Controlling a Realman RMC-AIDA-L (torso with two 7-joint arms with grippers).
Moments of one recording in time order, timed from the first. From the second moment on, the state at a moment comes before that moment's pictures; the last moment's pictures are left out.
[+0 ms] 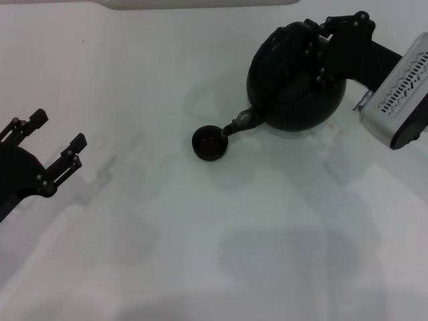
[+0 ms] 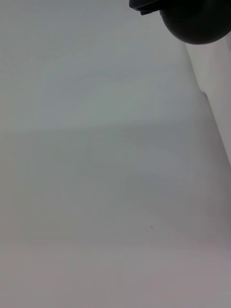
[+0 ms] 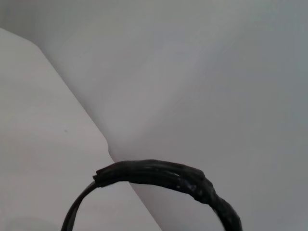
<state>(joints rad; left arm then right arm) -0.03 -2.08 1.24 0.45 0.92 1.39 -0.55 0.15 2.02 -1.82 -1.10 -0.82 -0.43 0.38</state>
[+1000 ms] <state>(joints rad) -0.03 -2.08 1.24 0.43 0.92 1.39 -0.53 0.13 2.02 -1.88 -1.18 -0.82 -0.28 0.33</state>
